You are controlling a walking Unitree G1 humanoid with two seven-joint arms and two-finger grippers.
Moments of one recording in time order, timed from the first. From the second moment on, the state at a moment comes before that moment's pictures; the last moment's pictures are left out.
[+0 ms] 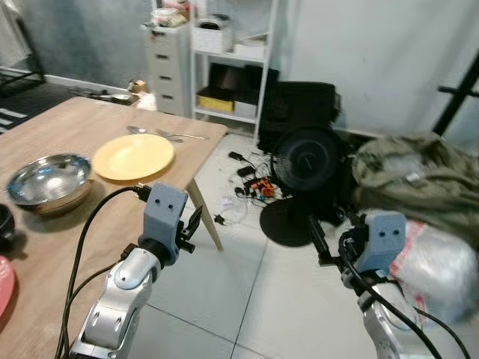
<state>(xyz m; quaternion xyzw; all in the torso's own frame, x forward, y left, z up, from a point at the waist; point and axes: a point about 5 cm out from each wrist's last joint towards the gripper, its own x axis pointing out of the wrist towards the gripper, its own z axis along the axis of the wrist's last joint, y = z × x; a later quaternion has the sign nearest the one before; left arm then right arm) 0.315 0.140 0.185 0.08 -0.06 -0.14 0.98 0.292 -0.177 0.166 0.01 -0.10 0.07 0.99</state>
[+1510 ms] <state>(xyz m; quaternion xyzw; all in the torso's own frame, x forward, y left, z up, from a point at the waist) 0.313 0.133 0.184 0.08 -0.06 -0.16 0.98 0.289 -0.180 0.168 0.00 -0.10 0.06 0.99</state>
